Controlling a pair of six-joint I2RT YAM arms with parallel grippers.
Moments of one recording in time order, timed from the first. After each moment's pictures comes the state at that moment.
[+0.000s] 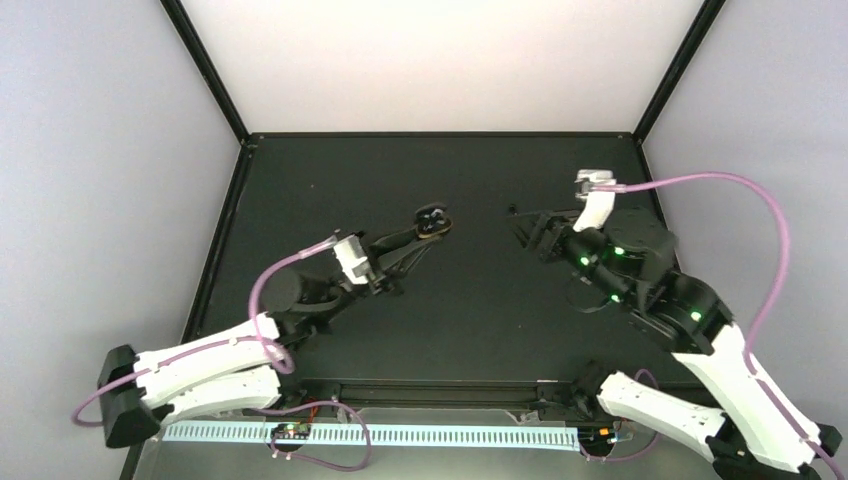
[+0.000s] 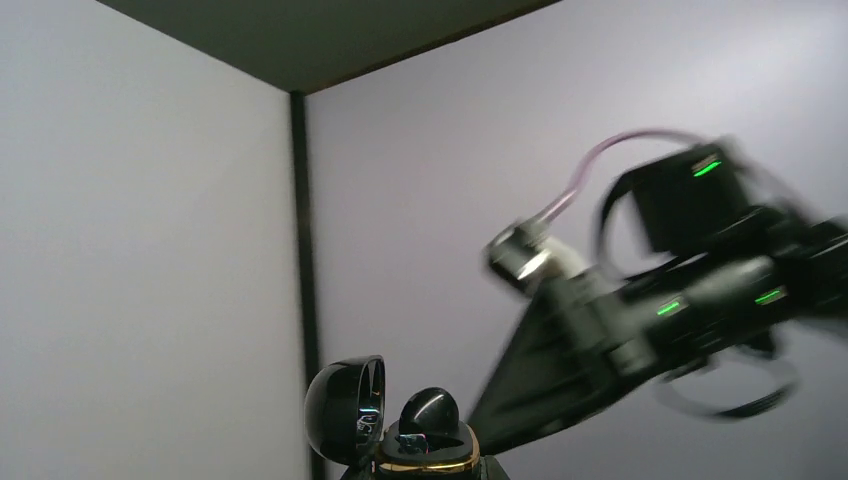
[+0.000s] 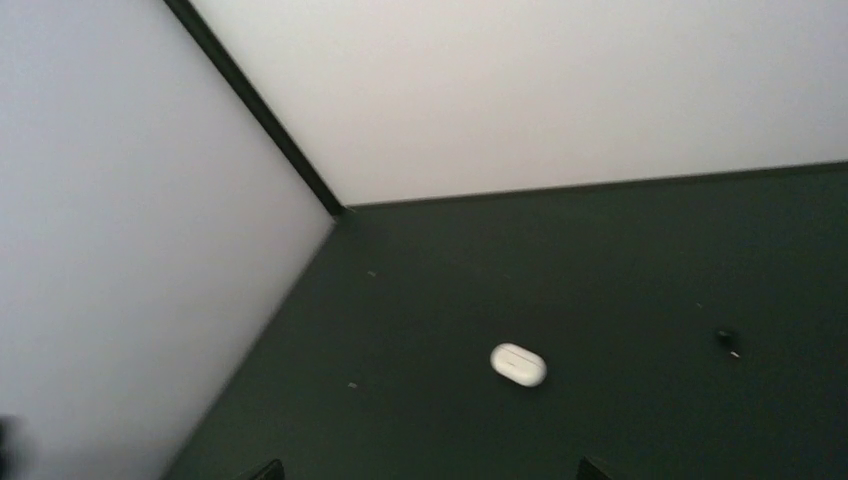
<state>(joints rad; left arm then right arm) -1.05 0.95 0.66 0.88 0.01 0.10 0.80 0.79 1.31 -0.72 0.21 0.56</state>
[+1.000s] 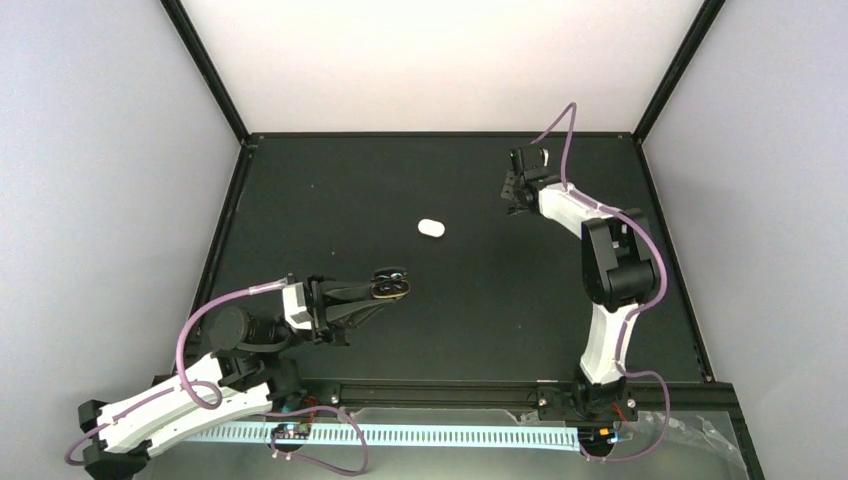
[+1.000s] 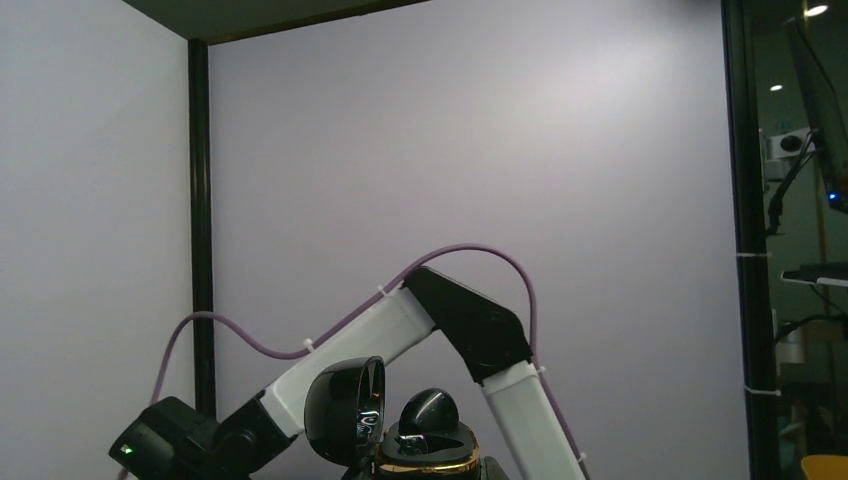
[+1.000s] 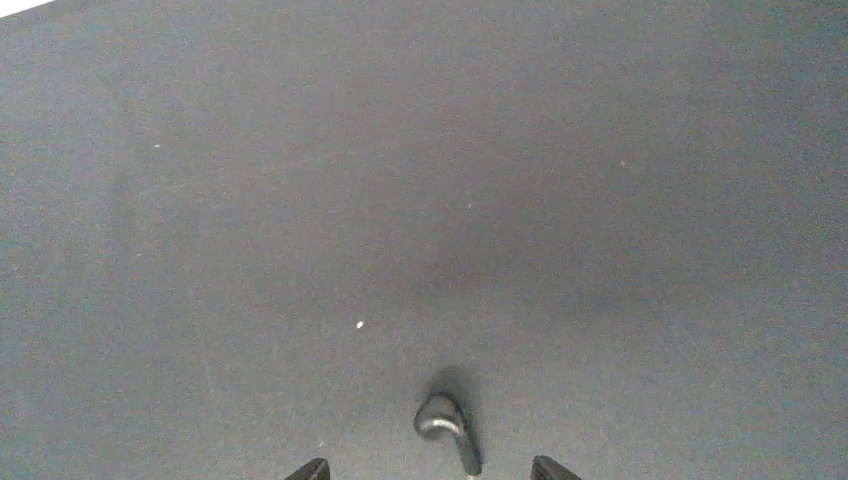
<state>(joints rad) -1.05 0.38 0.44 0.47 0.24 -0.11 0.29 1.92 1.32 -0.25 0.22 0.51</state>
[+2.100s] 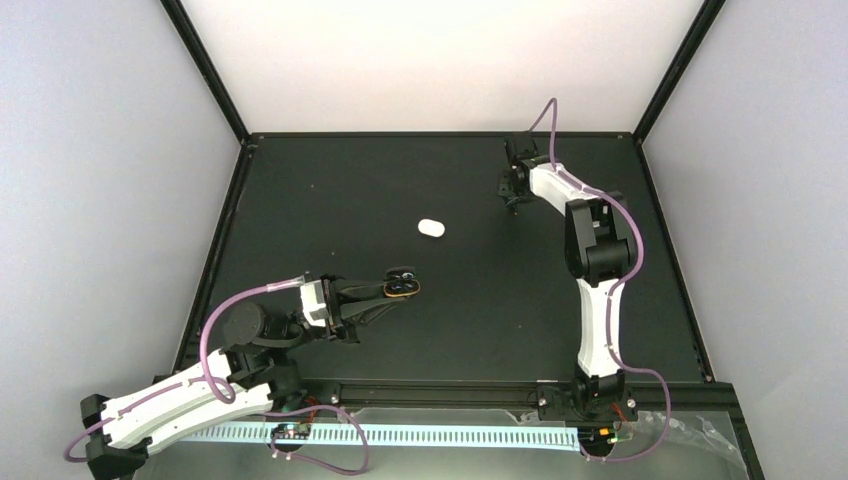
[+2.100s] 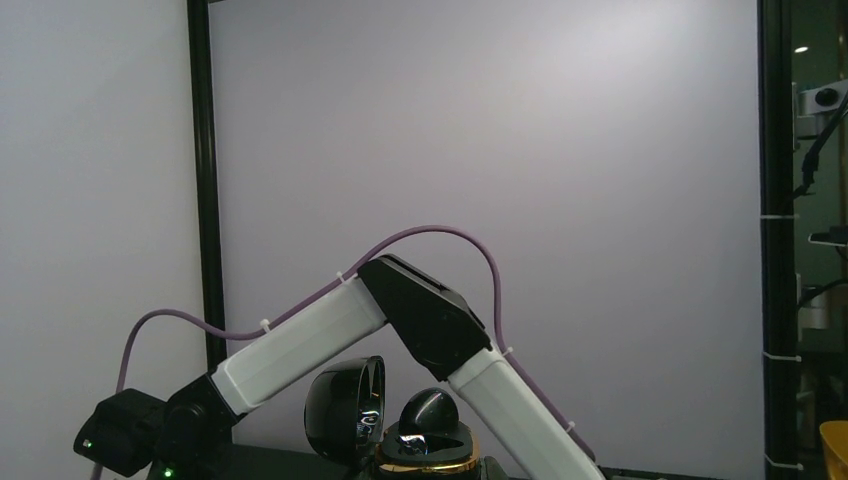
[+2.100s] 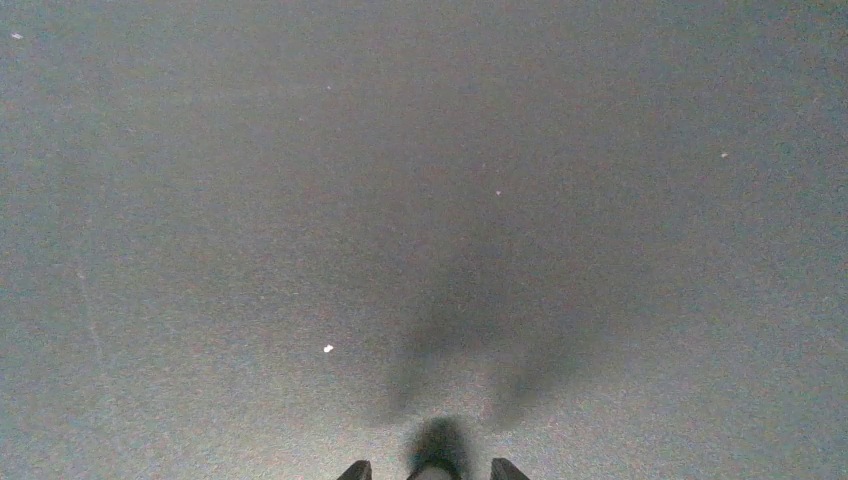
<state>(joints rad) -1.05 0.44 0.42 0.47 0.22 -0.08 0.25 2.19 1.67 -0.54 0.15 0.39</state>
